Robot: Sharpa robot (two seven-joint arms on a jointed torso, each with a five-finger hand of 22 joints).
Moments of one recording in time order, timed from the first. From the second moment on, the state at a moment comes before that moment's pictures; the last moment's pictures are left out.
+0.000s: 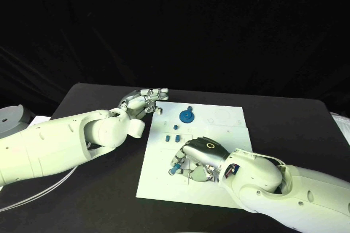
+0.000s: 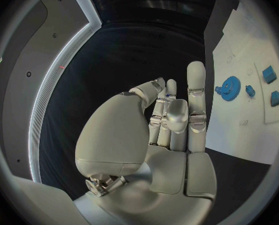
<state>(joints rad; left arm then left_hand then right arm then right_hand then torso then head) 1.21 -0.87 -0.05 1.52 0.18 -0.19 0.36 1.37 -0.12 0.47 -0.03 0.14 1.04 0.17 0.11 0.07 1.15 0.08 0.31 0.13 1.37 0.00 1.26 0.87 0.17 1.36 0.09 0.50 0.87 0.97 -0.75 0.02 1.84 -1.76 -0.27 -0.14 1.43 -0.09 0.44 0.06 0.05 1.19 0.12 0.07 0.09 1.25 0.05 0.07 0.06 1.46 -0.02 1.35 1.26 0.06 1.44 0.08 1.35 1.29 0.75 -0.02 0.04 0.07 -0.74</state>
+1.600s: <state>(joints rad) 1.21 -0.87 -0.05 1.52 0.18 -0.19 0.35 1.37 -0.12 0.47 -0.03 0.14 1.04 0.17 0.11 0.07 1.15 0.08 0.31 0.13 1.37 0.00 1.26 0.87 0.17 1.36 0.09 0.50 0.87 0.96 -0.68 0.00 1.79 -1.81 -0.25 -0.20 1.37 -0.16 0.30 0.09 0.06 1.01 0.17 0.06 0.06 1.02 0.11 0.06 0.06 1.47 0.02 1.33 1.22 0.06 1.42 0.11 1.32 1.24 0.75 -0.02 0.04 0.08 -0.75</state>
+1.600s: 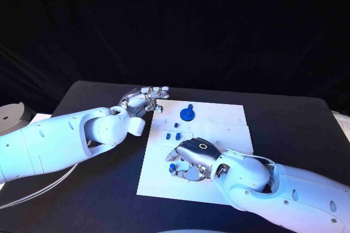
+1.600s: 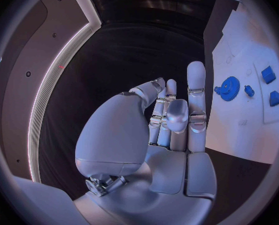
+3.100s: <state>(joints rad) 1.21 -0.87 -0.05 1.52 0.18 -0.18 0.35 1.37 -0.12 0.47 -0.03 0.14 1.04 0.17 0.11 0.07 1.15 0.08 0.32 0.13 1.36 -0.01 1.26 0.87 0.17 1.36 0.09 0.50 0.87 0.98 -1.21 0.01 2.04 -1.45 -0.39 -0.50 1.27 -0.09 -0.04 0.28 0.28 1.07 0.10 0.18 0.13 1.43 0.02 1.14 1.18 1.46 -0.06 1.48 1.31 0.05 1.47 0.05 1.45 1.31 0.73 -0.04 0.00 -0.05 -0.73</state>
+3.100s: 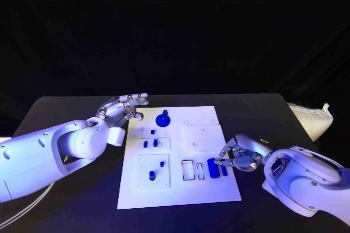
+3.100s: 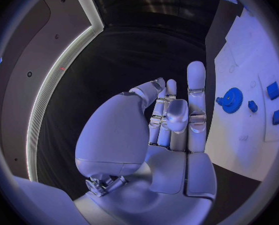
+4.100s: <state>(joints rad) 1.21 -0.88 -0.05 1.52 0.18 -0.17 0.35 1.37 -0.12 0.47 -0.03 0.14 1.04 0.17 0.11 0.07 1.15 0.08 0.33 0.13 1.36 -0.01 1.26 0.86 0.17 1.36 0.09 0.50 0.87 0.93 -1.10 0.01 1.98 -1.57 -0.30 -0.56 1.26 -0.09 -0.06 0.29 0.28 1.06 0.09 0.19 0.14 1.43 0.01 1.16 1.19 1.46 -0.06 1.49 1.31 0.05 1.47 0.05 1.45 1.31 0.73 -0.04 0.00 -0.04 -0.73</state>
